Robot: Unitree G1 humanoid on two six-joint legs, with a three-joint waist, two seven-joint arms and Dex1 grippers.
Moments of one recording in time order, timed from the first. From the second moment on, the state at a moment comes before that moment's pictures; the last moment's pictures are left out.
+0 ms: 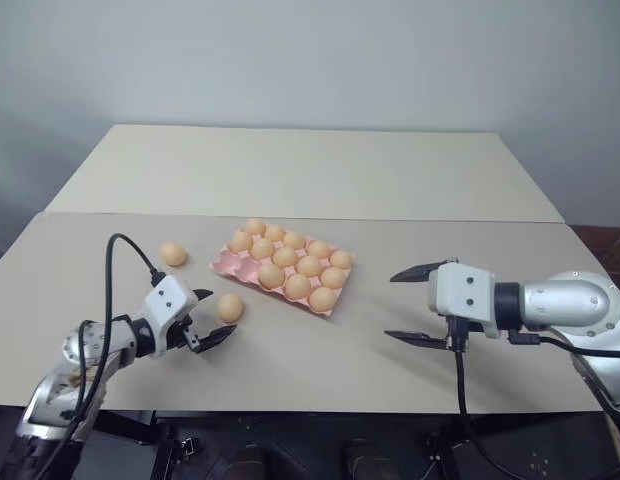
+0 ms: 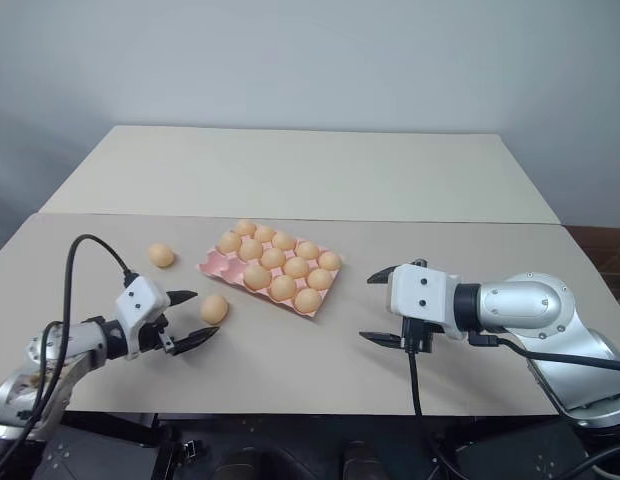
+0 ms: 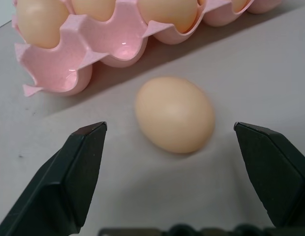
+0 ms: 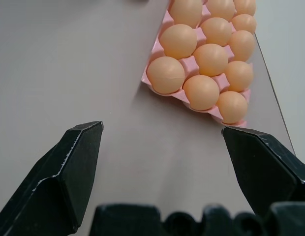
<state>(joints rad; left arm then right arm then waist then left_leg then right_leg) -0.11 0.72 0.08 -0.15 -0.25 0.34 -0.84 -0.31 -0.99 0.02 -0.59 0.29 0.47 1.02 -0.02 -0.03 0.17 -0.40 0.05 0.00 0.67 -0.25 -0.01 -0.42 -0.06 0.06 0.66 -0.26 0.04</state>
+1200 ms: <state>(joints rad) -0.38 0.72 0.11 -0.01 -0.34 0.17 -1.01 -0.32 -0.92 0.10 -0.58 0.18 0.48 0.93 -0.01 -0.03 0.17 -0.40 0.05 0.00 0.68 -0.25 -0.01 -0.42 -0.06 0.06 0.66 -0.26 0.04</state>
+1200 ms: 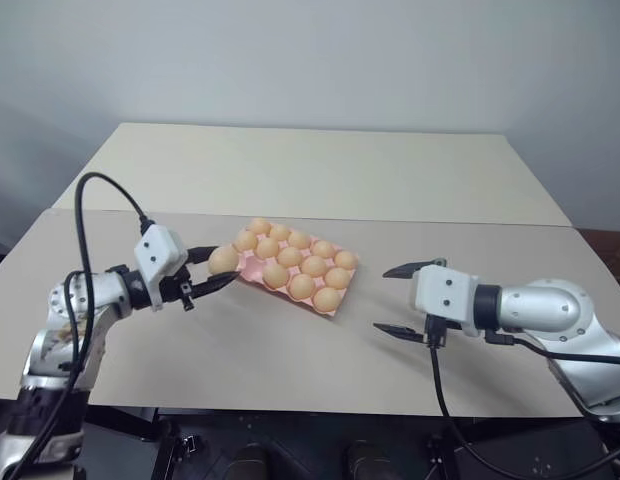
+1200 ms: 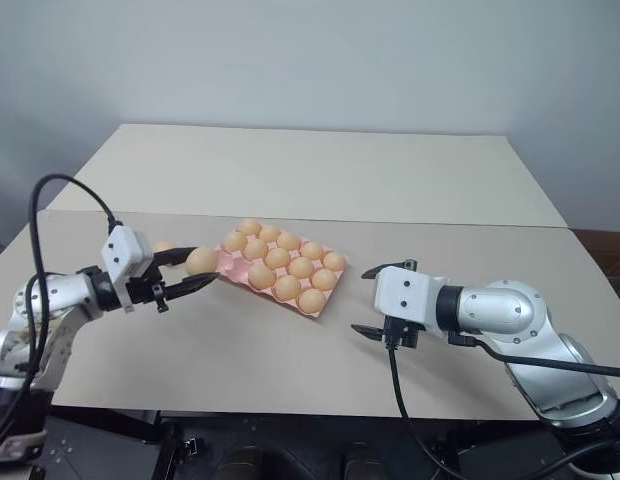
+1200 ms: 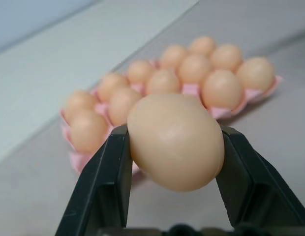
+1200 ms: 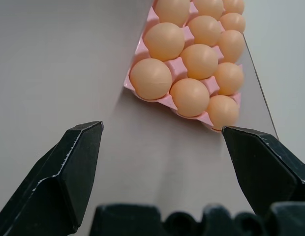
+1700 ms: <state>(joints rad) -0.56 0.63 0.00 0.34 -0.20 -0.01 -1.03 -0.26 -0.92 0.06 -0.68 0.17 0.54 0.87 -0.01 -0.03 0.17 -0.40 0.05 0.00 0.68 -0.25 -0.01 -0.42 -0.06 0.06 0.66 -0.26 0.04</state>
